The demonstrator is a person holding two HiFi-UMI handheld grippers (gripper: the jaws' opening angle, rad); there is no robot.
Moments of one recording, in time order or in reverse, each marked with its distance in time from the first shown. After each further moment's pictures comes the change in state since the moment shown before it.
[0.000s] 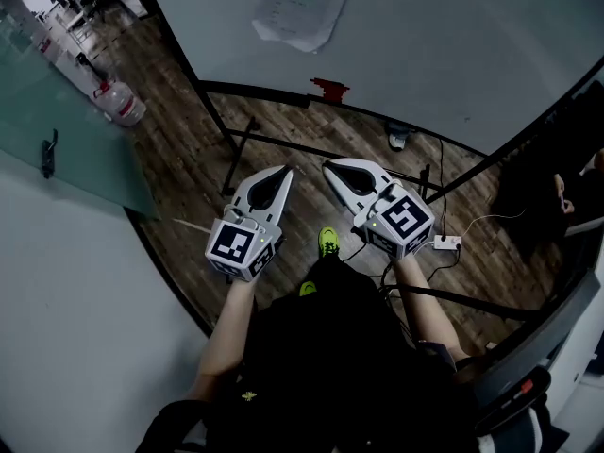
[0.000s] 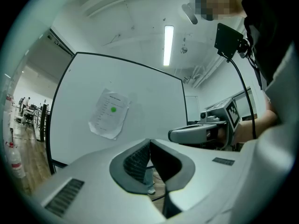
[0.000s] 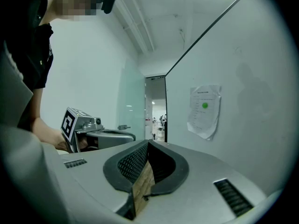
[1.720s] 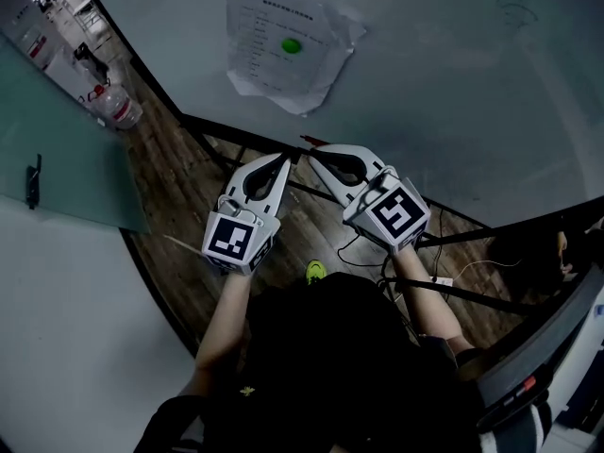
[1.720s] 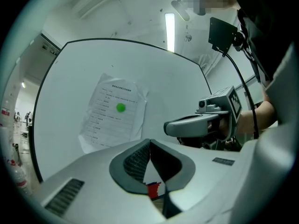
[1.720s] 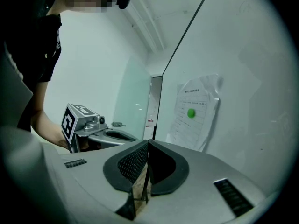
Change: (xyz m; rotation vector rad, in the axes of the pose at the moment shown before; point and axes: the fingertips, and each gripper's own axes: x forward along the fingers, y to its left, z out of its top) left arm 0.194 0.118 0.025 0.087 0.019 0.122; right arm 0.110 -0.185 0.039 -0.144 -0.016 0.144
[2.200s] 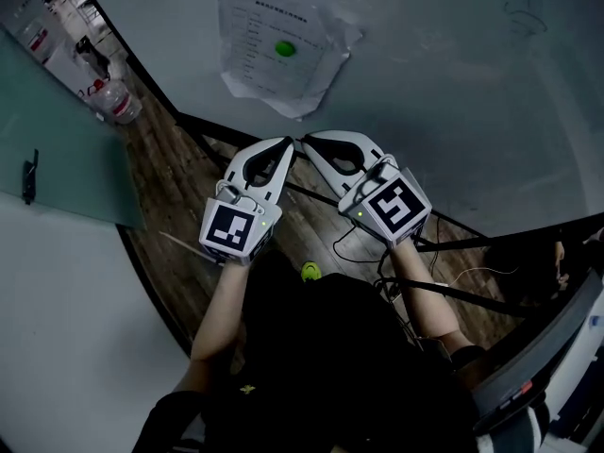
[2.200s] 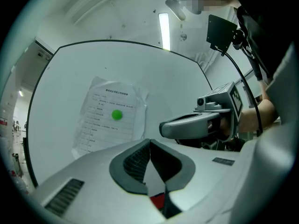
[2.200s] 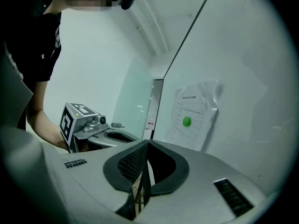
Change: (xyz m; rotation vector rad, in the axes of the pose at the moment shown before) left arm 0.034 0.004 0.023 0.075 -0.028 0.008; right arm 0.008 -0.026 0.018 -0.032 -0.033 0.011
